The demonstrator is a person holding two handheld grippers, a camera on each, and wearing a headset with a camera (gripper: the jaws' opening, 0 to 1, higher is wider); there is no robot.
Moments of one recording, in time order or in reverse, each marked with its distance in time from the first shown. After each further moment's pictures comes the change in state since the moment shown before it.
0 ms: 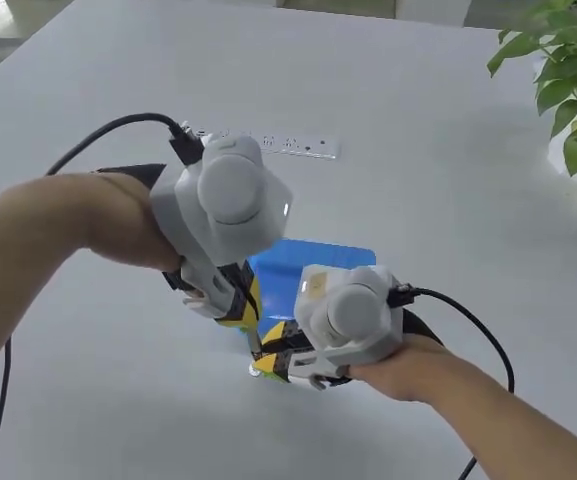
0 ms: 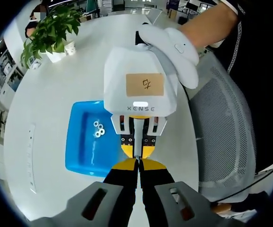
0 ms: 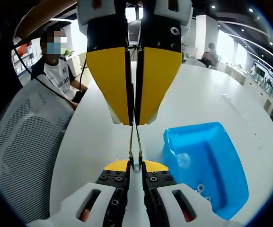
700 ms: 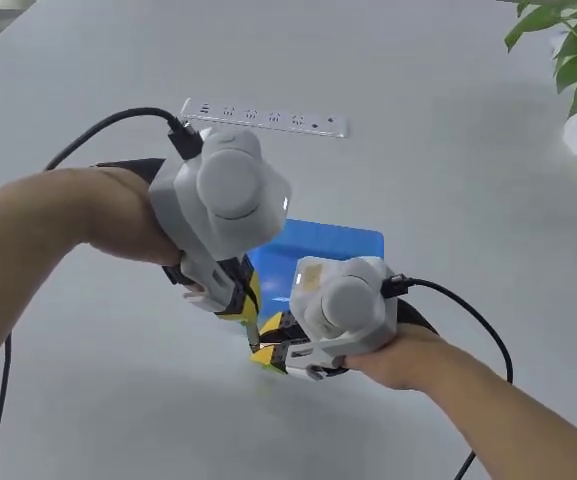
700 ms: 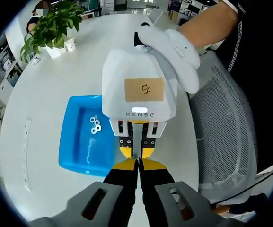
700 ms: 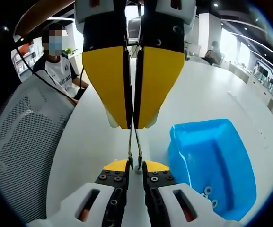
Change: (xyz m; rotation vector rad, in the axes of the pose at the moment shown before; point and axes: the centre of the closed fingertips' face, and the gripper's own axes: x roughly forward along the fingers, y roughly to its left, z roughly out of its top) left arm 0.010 -0.002 -0.008 -0.027 -0.011 -0.019; right arm 0.015 0.003 -0.007 -0.002 0.016 0.031
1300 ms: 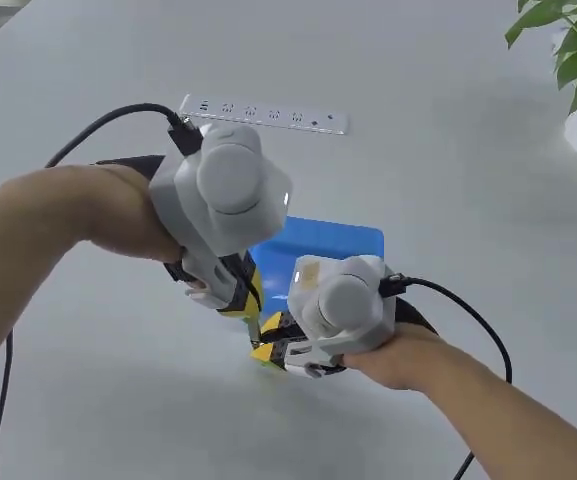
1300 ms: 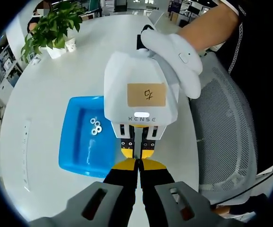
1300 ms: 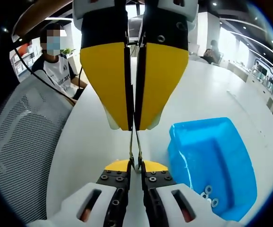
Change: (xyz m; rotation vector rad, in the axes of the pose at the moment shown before) left arm 0.000 0.001 0.001 -0.003 -0.008 0.000; right arm 0.001 -0.001 -0.001 0.010 0.006 -0.011
